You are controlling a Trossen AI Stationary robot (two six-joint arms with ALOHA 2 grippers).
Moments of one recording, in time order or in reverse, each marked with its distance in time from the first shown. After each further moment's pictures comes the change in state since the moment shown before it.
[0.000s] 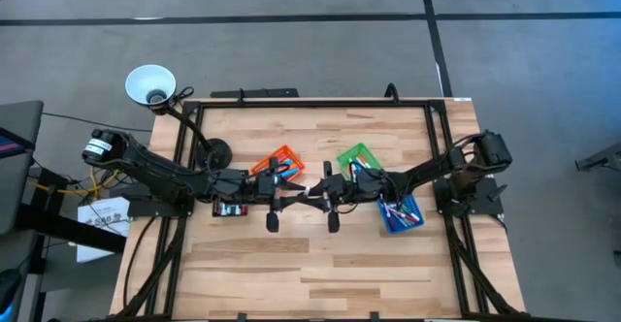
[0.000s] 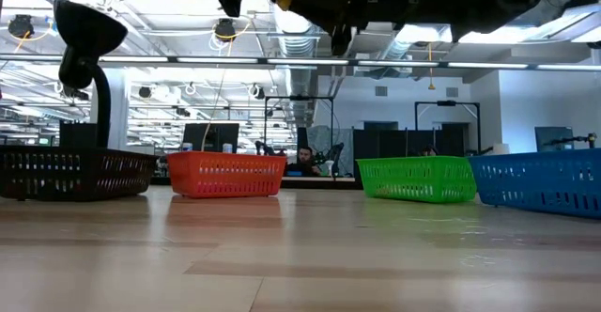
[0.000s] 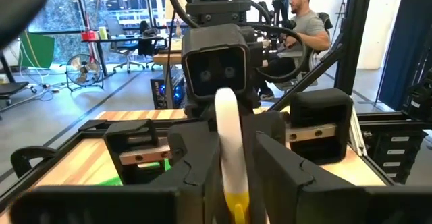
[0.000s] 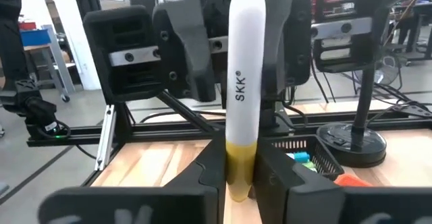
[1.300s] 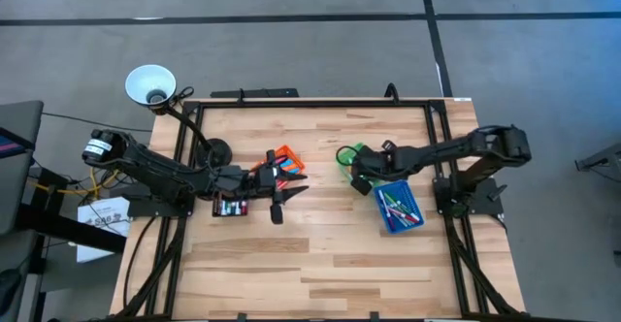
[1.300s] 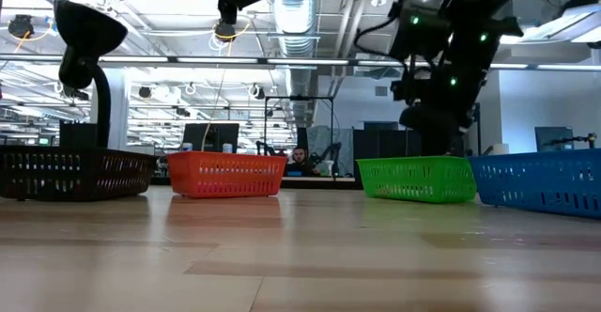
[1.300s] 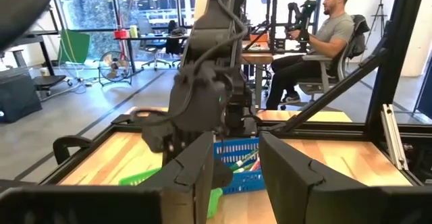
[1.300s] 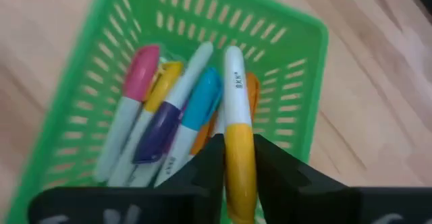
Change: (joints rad) left arm 0.033 0.000 0.000 0.006 -0.082 -0.011; right arm -0.213 -0.194 -0.001 -1.493 0.396 0.450
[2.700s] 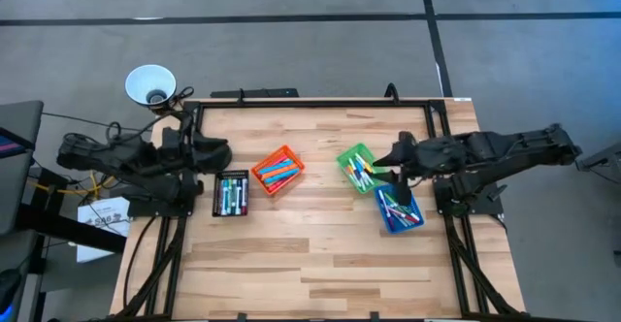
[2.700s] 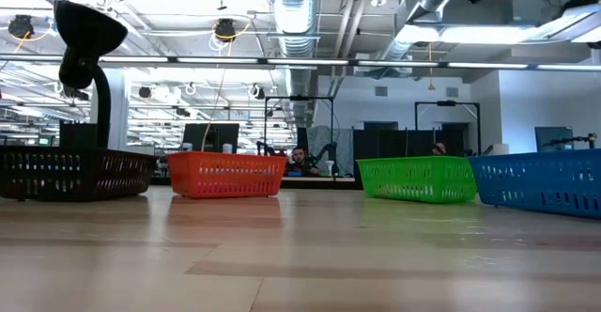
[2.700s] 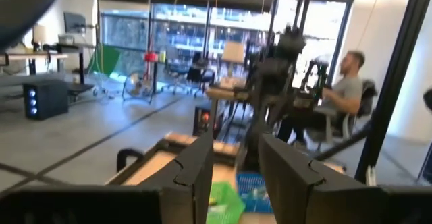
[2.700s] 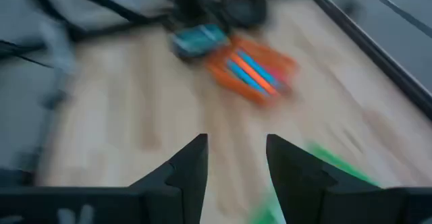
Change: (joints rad) left arm -0.071 -0.888 -0.001 -0.749 -0.175 -0.088; right arm 0.241 -0.561 0.218 -0.109 -0.194 -0.216
